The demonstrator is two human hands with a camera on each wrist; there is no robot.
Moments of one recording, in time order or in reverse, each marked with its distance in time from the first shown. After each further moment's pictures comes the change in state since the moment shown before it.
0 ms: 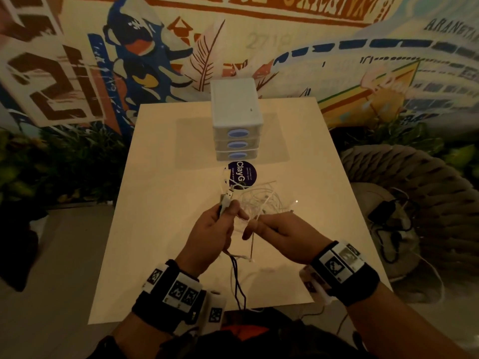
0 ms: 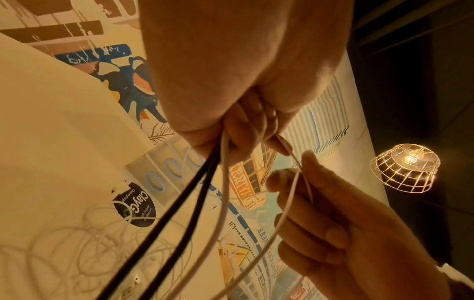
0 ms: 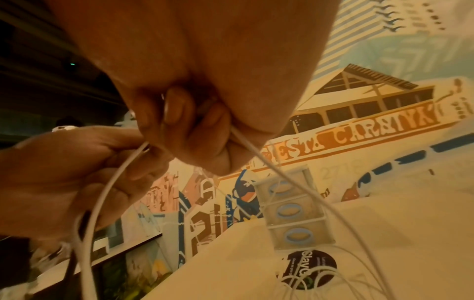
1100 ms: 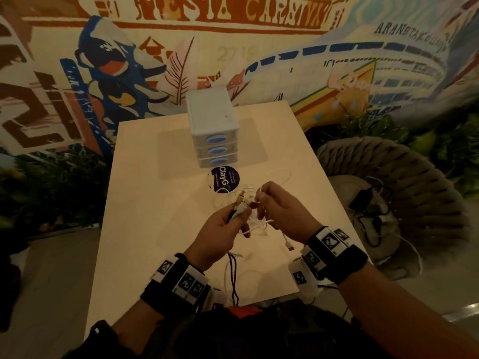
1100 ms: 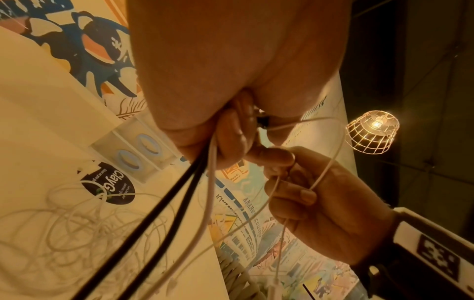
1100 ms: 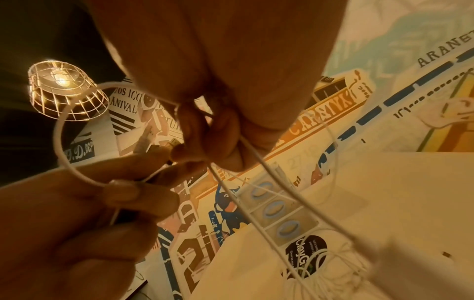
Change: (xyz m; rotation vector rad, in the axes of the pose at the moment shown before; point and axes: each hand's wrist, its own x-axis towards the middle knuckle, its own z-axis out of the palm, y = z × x) left_hand 0.002 -0.001 0.027 0.289 -0.179 0.033; right_hand -0.012 0.006 -0.009 0.454 0.368 0.246
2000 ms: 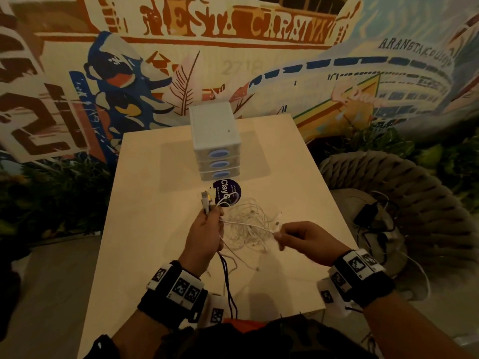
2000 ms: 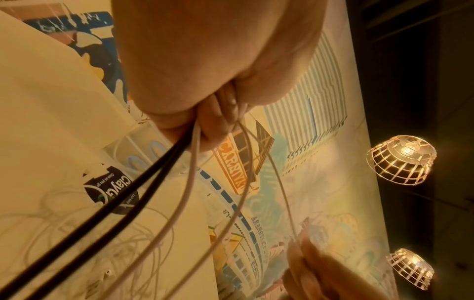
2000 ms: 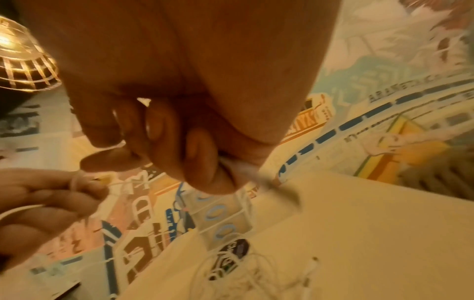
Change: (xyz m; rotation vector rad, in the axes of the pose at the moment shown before) left_hand 0.035 0.000 -0.013 -0.354 0.352 -0.148; right_hand -0.009 0.034 -0.056 -0.230 -0.227 -0.030
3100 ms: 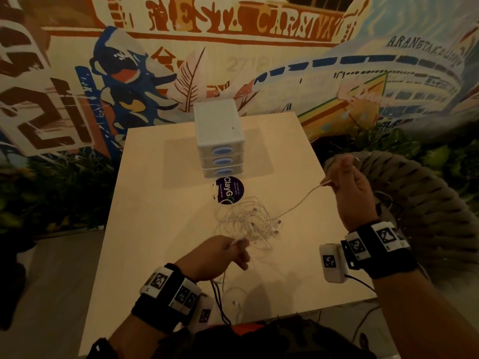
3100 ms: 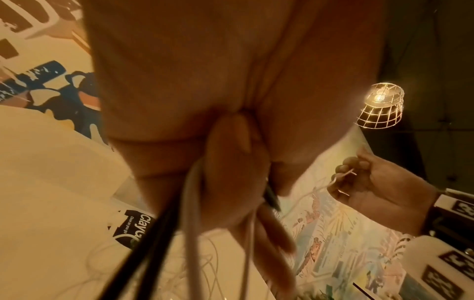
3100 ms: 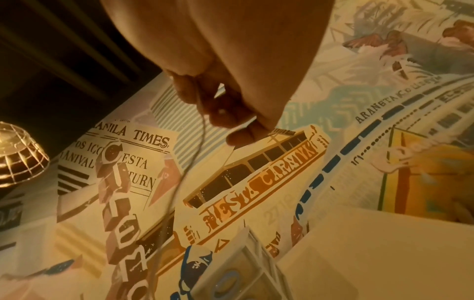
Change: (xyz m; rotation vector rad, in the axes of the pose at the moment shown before) left_hand -0.014 -0.009 -0.019 0.912 -0.556 -0.042; right_hand 0.021 -0.036 -0.054 0.472 0.765 -0.261
